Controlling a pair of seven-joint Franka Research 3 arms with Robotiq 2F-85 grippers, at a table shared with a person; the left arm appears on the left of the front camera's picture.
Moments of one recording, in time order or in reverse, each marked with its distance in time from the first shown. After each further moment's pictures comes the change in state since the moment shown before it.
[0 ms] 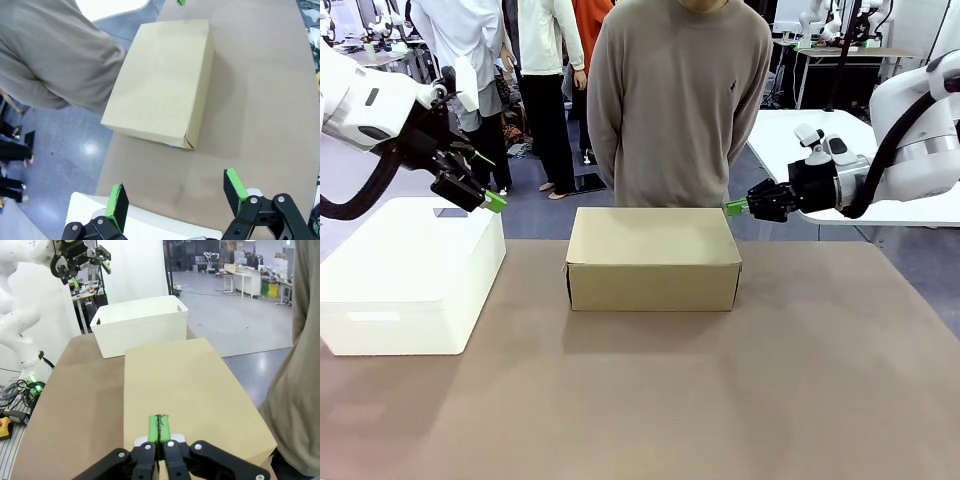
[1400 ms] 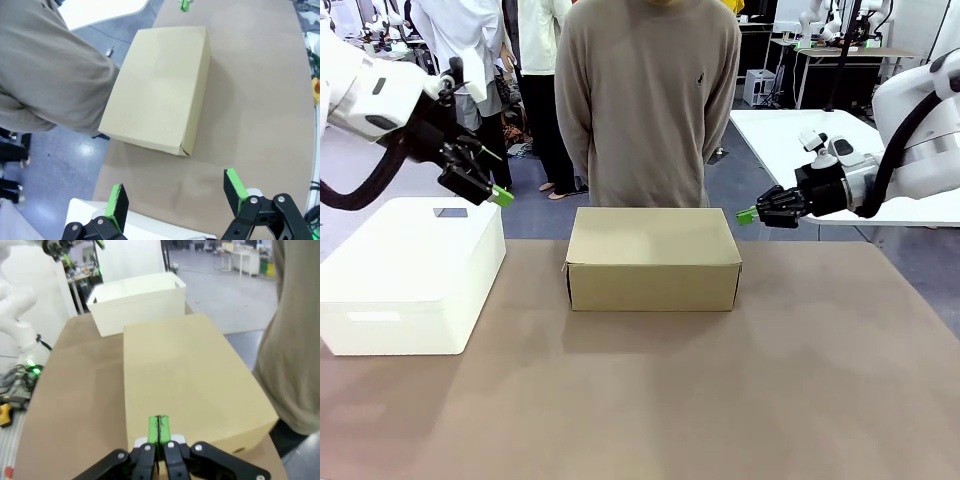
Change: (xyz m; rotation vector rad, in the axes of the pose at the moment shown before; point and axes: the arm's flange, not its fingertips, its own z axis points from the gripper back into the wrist) left arm 0.022 -0.002 0.001 -0.021 0.002 0.013; right arm -0.001 0.008 0.017 -0.018 0.126 -0.026
